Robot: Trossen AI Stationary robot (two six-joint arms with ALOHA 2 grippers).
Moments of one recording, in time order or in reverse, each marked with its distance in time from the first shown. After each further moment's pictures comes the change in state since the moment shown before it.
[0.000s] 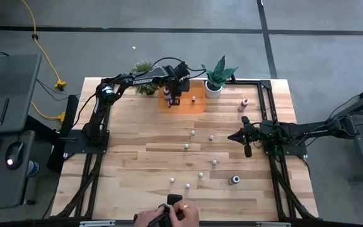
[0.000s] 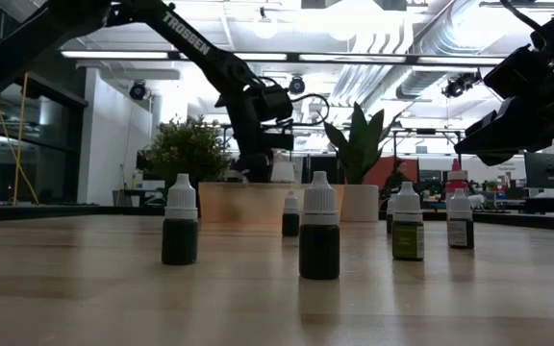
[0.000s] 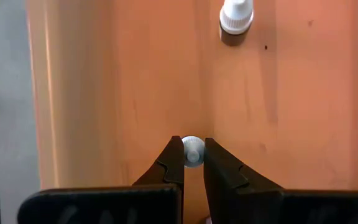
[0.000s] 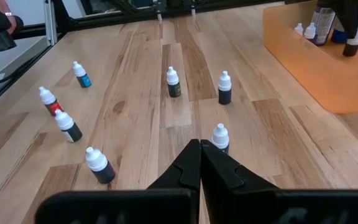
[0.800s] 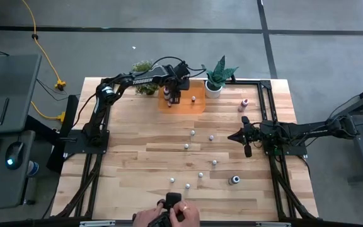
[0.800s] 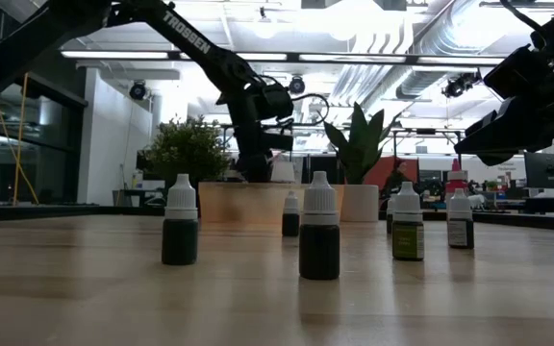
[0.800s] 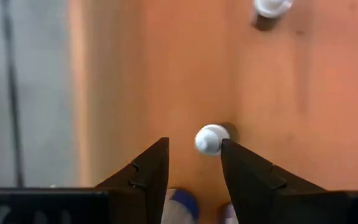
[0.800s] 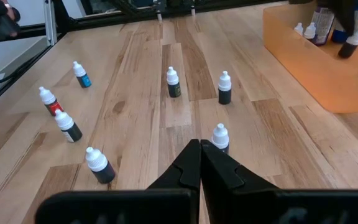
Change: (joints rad) left arm -0.003 0.000 0.023 -0.015 -0.098 -0.011; right arm 0.000 0.000 0.000 0.000 0.000 0.000
